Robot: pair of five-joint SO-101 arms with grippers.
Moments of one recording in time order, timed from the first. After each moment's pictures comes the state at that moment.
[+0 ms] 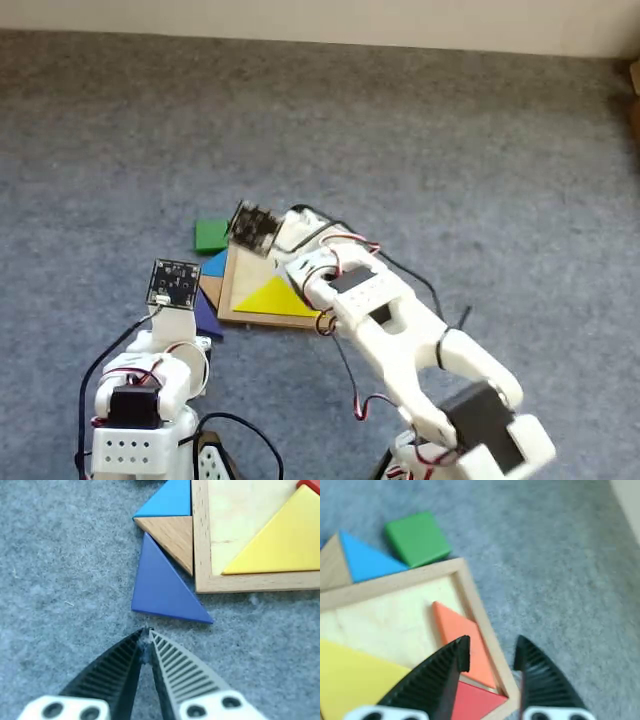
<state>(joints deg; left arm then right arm) -5.1 -102.7 96.0 75.9 -0.6 -37.5 -9.7 48.0 6.9 38.7</state>
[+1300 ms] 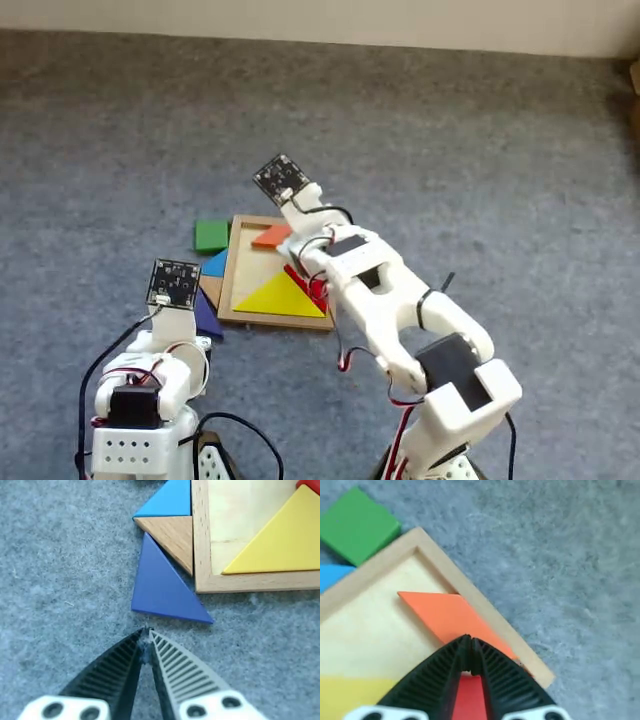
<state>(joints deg) -5.1 -102.7 96.0 75.9 -0.6 -33.1 8.2 33.6 17.5 22.8</state>
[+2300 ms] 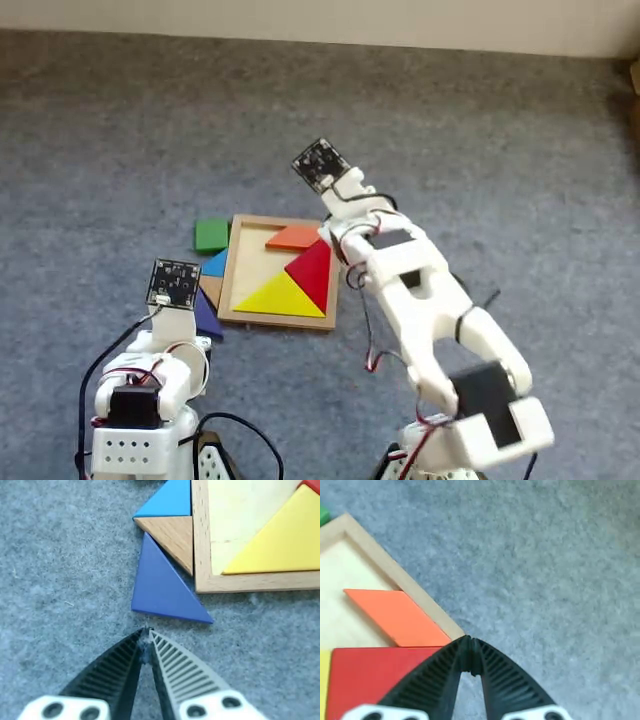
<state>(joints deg) -5.1 -102.7 96.0 75.9 -0.6 -25.0 -6.3 40.3 17.8 29.2</state>
